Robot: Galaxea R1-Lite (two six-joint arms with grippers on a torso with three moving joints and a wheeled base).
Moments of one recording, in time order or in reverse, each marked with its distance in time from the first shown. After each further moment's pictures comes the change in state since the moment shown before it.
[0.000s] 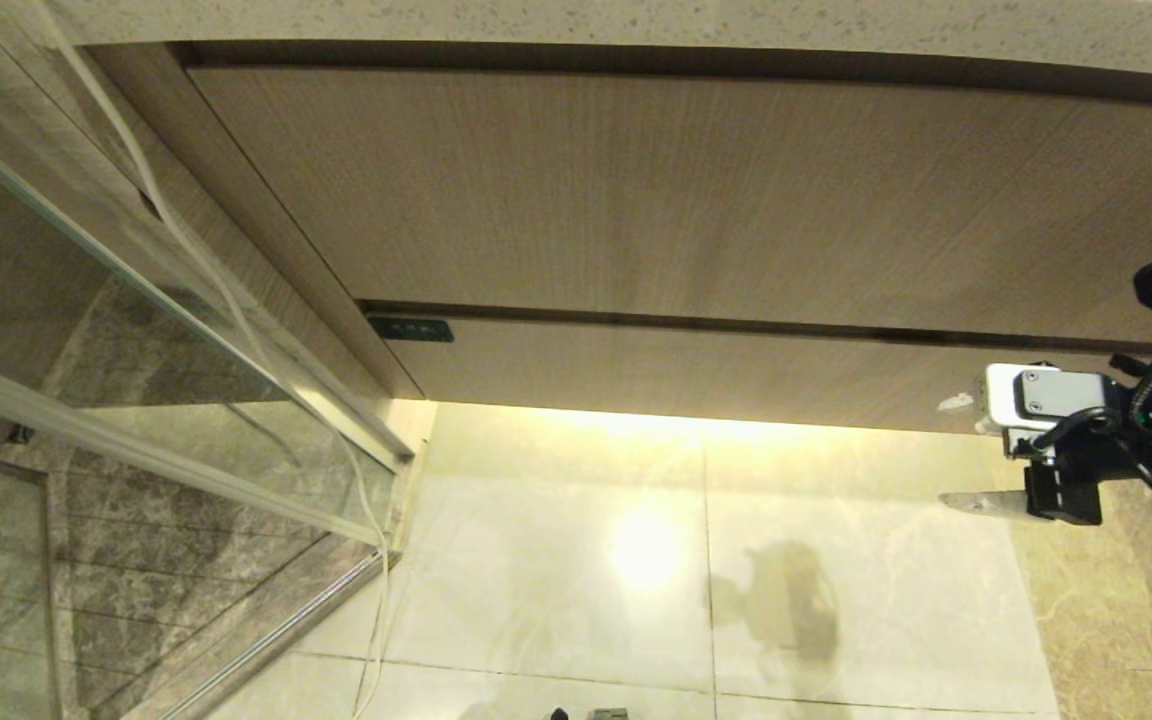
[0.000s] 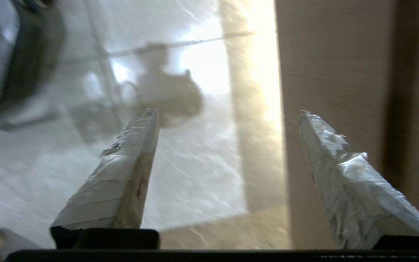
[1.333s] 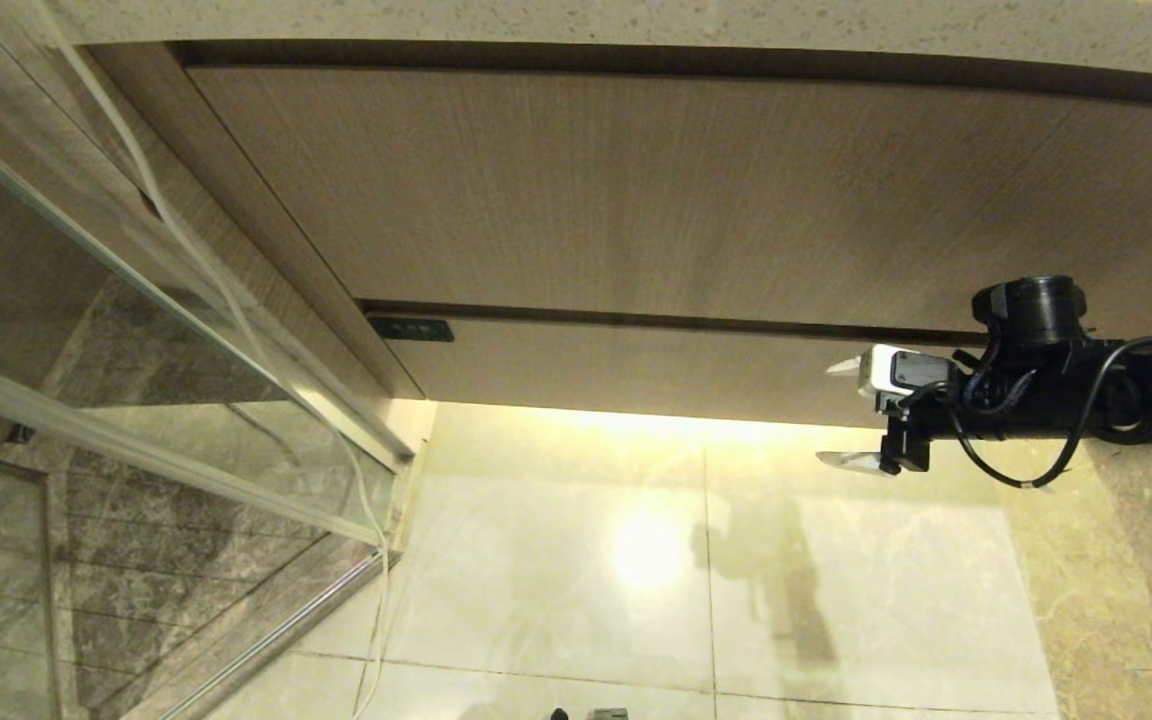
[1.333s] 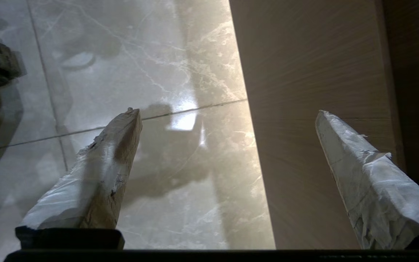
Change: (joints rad) left arm 0.000 0.000 0.000 0.000 0.000 0.000; right arm 0.021 0.393 -0.140 -0.404 0.203 0.087
